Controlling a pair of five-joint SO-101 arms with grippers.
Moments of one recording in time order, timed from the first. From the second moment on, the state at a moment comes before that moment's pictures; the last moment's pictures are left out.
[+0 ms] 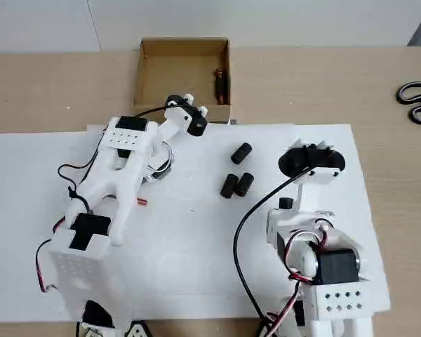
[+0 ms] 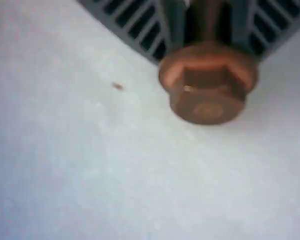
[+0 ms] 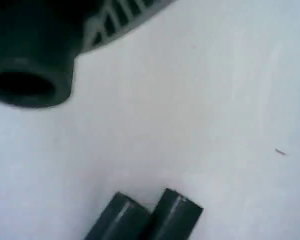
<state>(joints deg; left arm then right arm) 4.4 24.4 1.1 71.6 -31.0 -8.3 -67.4 56.7 75.1 -9.7</state>
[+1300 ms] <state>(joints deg) 4.4 -21.7 -10.8 97.8 -3.2 -8.3 -81.5 44.7 84.7 -1.1</state>
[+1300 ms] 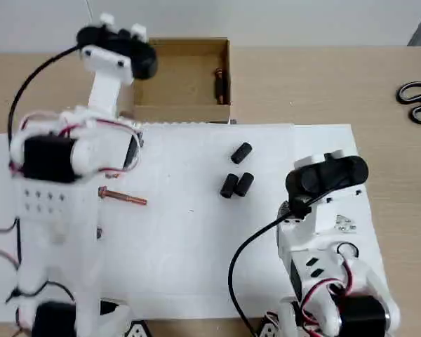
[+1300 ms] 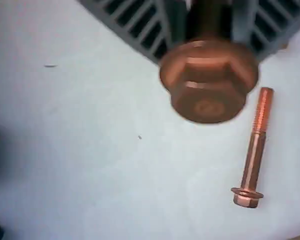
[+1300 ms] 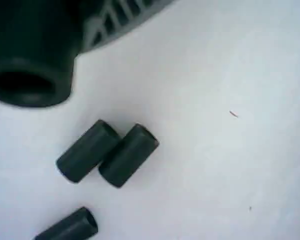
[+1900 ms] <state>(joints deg) 5.7 -67.6 40.9 69.4 13.2 -21.7 -103.2 71.8 71.6 -1.1</state>
